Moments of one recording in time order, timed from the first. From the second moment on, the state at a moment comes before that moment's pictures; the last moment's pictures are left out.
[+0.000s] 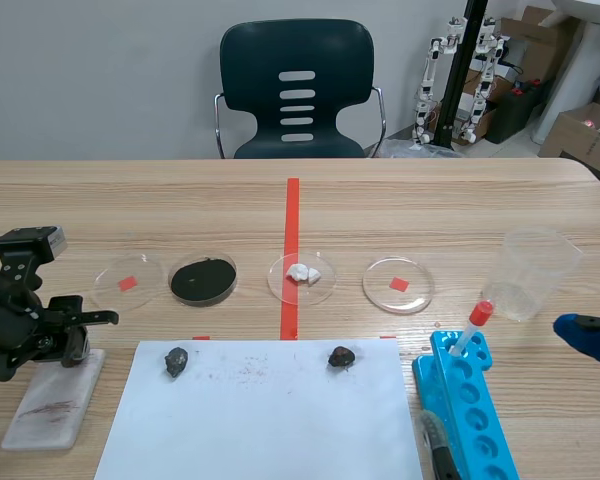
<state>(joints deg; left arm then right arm) -0.4 -23.2 2.9 80.9 -24.6 5.3 59.9 -66.0 17.2 5.2 117.8 -9.4 11.8 34.6</state>
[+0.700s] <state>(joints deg) -0.4 -23.4 2.9 81.0 -30.1 2.3 60.2 -66.0 17.2 5.2 117.8 -9.4 11.8 34.6</state>
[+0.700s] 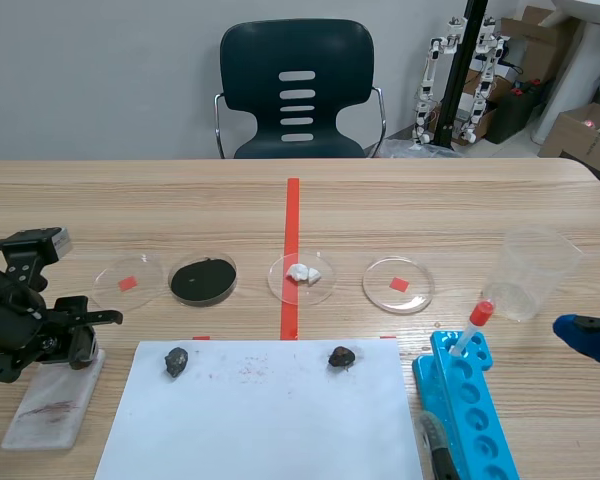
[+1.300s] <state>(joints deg) -0.4 -23.3 3.0 81.0 -20.8 4.5 60.4 -66.0 17.2 5.2 117.8 -9.4 11.8 34.6</state>
